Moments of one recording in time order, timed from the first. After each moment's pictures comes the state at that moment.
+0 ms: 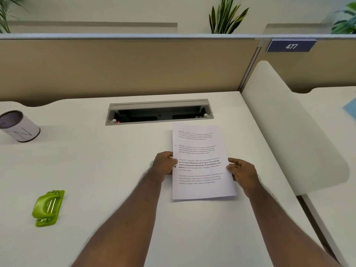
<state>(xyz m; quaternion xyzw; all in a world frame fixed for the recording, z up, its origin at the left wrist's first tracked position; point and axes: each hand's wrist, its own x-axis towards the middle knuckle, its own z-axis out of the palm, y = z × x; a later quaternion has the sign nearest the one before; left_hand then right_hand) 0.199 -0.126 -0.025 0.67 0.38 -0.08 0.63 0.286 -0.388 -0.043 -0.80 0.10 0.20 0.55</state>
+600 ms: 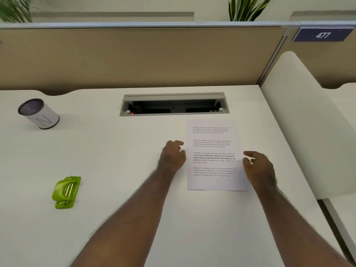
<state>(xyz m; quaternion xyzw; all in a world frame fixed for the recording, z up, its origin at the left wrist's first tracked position) 0.193 -0.114 -0.039 0.85 0.33 0.00 0.41 0.276 -0.371 -0.030 -0.94 0.02 0.04 0.34</state>
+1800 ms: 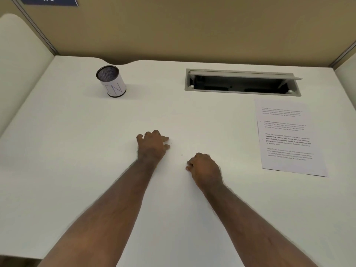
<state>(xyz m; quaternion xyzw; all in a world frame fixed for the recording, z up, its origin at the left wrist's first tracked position) -0.025 0.122 -0.056 0.94 0.32 -0.08 0.12 0.027 -0.072 -0.057 -0.91 -0.34 0.19 0.10</state>
